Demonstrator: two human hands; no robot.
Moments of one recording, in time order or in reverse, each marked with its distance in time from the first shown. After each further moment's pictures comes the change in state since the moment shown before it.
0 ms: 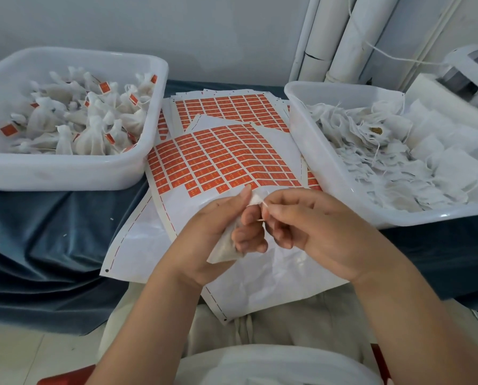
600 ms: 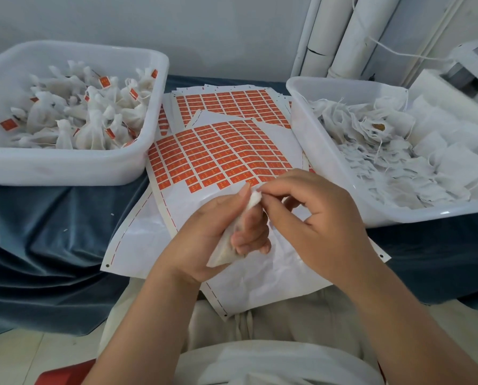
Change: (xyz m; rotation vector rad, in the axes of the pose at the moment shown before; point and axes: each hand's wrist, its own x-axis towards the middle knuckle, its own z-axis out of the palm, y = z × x) left_hand -0.001 -0.001 -0.001 0.045 -0.168 0.036; right_hand -0.005 -0.004 0.022 -0.808 0.394 -0.552
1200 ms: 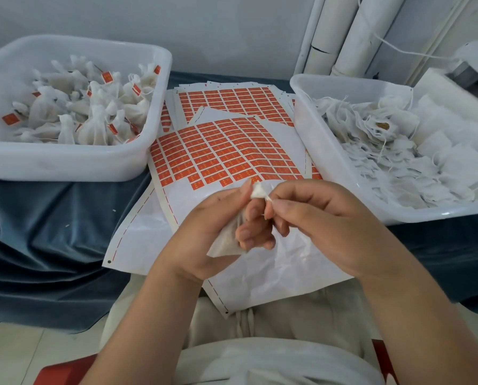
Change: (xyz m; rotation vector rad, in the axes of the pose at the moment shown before) left_hand -0.001 0.003 0.003 -0.070 0.002 0.031; right_hand 0.003 0.008 -0.013 0.677 -0.366 0.300
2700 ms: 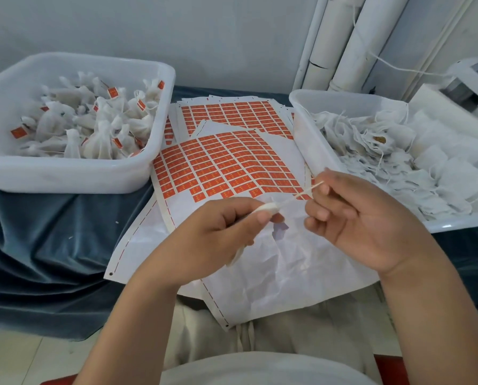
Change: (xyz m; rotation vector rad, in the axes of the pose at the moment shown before) left_hand -0.012 0.031 0.013 1.032 0.273 -0.038; right_hand 0.001 -0.002 -0.039 0.558 0.199 0.212
